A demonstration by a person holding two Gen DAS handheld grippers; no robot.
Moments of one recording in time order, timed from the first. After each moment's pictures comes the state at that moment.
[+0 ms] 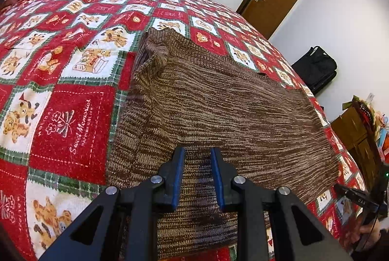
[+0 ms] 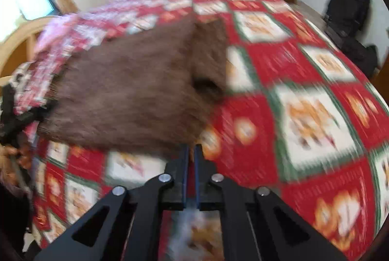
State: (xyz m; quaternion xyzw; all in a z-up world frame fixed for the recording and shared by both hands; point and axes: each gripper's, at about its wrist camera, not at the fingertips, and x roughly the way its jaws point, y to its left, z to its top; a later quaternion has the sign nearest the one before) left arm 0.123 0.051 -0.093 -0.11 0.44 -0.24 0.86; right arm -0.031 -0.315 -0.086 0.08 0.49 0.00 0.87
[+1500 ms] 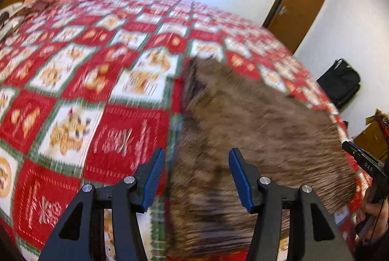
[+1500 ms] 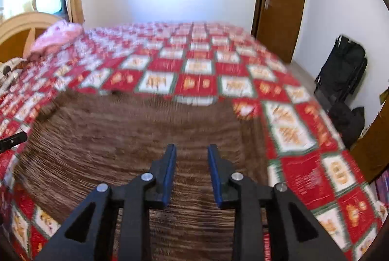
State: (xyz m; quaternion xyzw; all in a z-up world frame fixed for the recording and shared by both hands) left arm 0.126 0.092 -0.084 -0.10 0.43 -0.14 0.89; right arm 0.088 -0.229 -0.056 -0.03 0.38 -0.03 0.93
